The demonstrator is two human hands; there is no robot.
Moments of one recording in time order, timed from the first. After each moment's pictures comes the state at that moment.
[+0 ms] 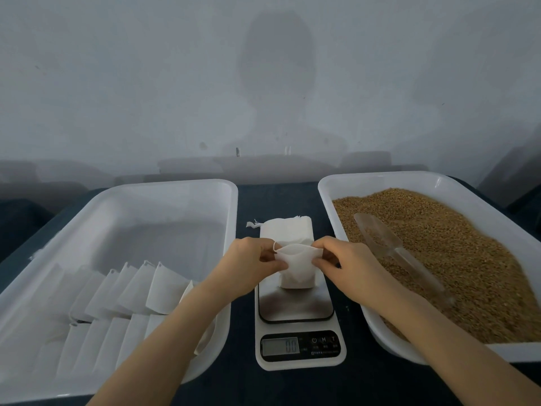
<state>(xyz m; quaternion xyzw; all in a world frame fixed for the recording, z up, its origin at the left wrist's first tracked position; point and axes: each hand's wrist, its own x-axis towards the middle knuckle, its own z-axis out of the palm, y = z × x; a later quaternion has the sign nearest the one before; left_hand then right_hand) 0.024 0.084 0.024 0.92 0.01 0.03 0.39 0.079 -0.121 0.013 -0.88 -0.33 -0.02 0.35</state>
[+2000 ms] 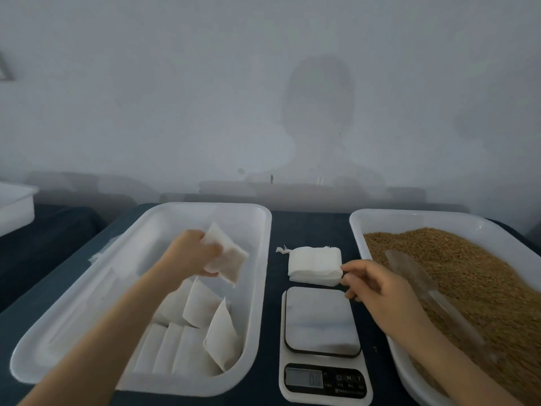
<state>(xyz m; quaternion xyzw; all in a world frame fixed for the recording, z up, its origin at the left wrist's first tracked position) -0.010 0.190 0.078 0.83 0.28 0.12 0.46 0.070 -0.119 0.027 -0.82 -0.28 -0.02 0.49</state>
